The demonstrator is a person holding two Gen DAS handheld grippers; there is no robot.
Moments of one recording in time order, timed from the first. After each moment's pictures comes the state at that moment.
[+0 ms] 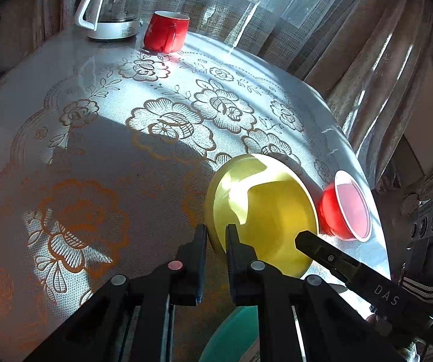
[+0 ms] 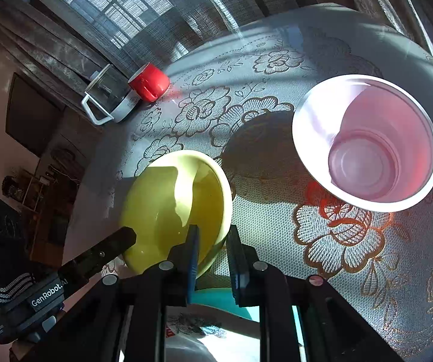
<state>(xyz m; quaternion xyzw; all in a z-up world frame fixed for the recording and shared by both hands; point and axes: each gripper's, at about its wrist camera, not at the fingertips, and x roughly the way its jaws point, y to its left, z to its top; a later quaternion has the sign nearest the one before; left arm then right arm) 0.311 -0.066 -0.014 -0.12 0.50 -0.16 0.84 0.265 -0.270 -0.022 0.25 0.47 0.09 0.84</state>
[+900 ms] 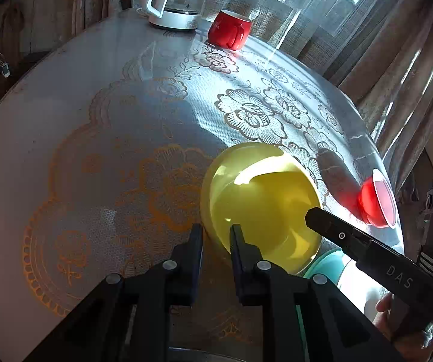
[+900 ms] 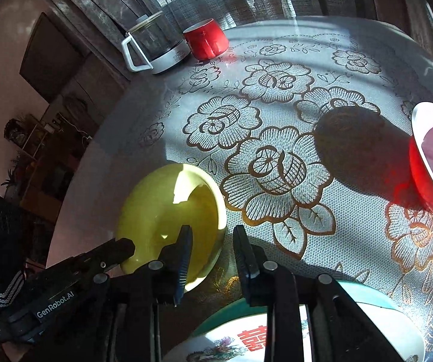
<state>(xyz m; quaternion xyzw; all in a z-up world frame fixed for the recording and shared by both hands) 0.279 0.012 -0.022 -0.13 0.52 -0.11 0.84 0.275 -0.180 -0.018 0.16 0.49 0.15 0.84</state>
